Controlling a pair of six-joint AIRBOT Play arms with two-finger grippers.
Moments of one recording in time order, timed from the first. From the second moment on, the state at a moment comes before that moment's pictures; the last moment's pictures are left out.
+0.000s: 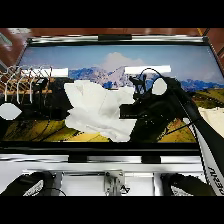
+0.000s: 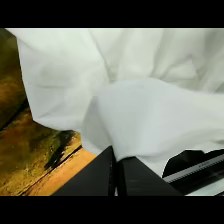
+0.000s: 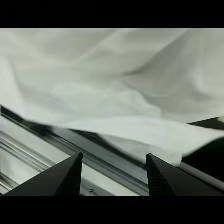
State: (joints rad) left arm -0.16 -0.92 0.85 1.10 -1.00 -1.41; right arm 0.41 -1.33 1.26 -1.10 1.35 1.67
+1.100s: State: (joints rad) left arm -0.16 -0.94 0.86 1.05 -0.87 -1.35; right arm 0.55 -1.42 1.10 -1.30 1.23 1.69
